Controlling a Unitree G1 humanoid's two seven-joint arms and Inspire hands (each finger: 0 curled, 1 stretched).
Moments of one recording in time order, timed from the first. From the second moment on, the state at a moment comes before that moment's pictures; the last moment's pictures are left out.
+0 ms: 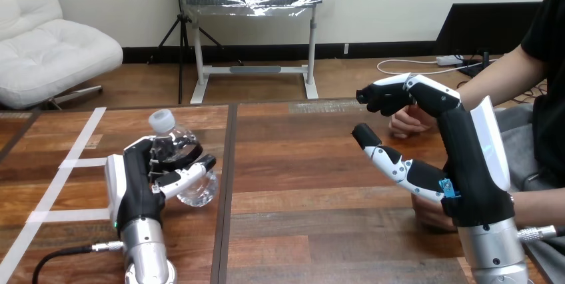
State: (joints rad) left arm -0.37 0.13 0.01 0.96 0.19 -0.45 0.47; right arm 0.00 -0.21 -0.05 0.13 -0.35 -0.81 -0.12
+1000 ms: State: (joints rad) left arm -0.15 0.07 -0.03 0.62 0.21 -0.43 0.37; right arm 0.00 -0.25 -0.05 0.12 -0.37 -0.73 -0.10
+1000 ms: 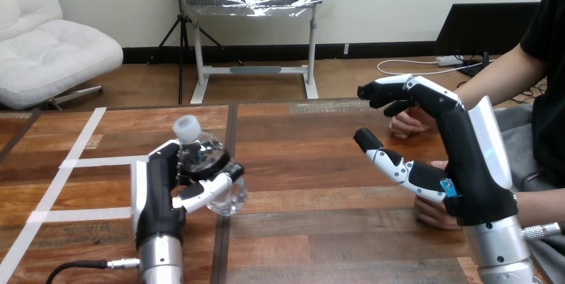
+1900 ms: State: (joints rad) left arm -0.08 0.03 -0.04 0.37 0.21 -0.37 0.30; right arm 0.03 -0.54 -0.10 0.00 -0.45 -0.36 0.22
